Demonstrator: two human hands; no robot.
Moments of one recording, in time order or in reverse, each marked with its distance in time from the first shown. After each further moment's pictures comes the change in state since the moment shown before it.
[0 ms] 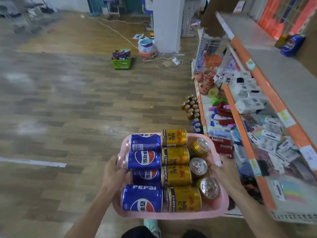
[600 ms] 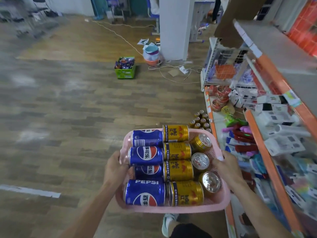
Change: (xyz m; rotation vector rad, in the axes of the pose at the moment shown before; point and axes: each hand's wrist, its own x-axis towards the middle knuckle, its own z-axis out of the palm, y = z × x) left_hand 0.271 0.131 0.026 0.116 0.049 0.033; right_hand 0.278 -0.144 0.052 0.019 -0.010 0.016
